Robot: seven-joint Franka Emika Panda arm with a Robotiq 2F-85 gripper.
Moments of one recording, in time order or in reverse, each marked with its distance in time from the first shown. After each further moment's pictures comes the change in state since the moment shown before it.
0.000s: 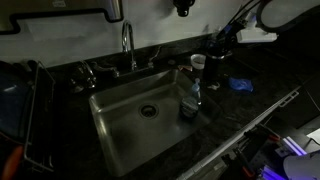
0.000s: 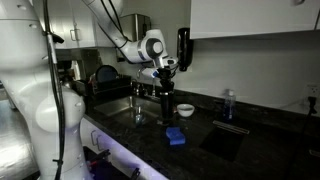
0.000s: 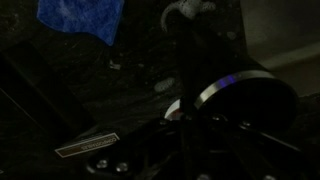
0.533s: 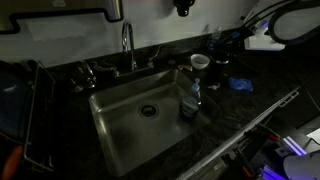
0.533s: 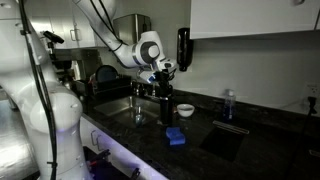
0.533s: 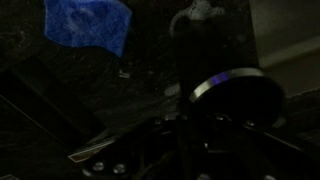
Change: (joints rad) arm -0.070 -0.088 0.030 -0.140 -0.009 0.119 0.037
